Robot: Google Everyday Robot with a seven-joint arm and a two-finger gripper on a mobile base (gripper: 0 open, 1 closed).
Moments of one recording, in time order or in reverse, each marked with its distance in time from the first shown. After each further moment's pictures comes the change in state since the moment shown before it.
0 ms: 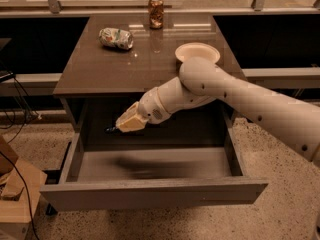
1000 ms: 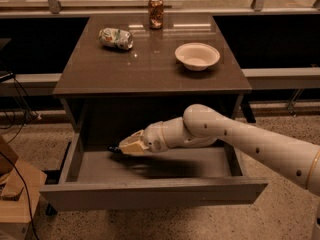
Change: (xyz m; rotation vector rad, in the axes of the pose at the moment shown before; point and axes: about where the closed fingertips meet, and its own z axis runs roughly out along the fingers) arm 0.083 -0.009 0.057 0.044 -0.169 0.213
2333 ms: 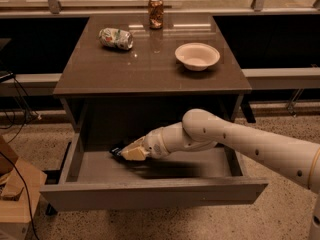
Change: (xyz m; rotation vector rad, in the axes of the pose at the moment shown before) arm 0.027 0.000 0.005 0.026 0.058 0.106
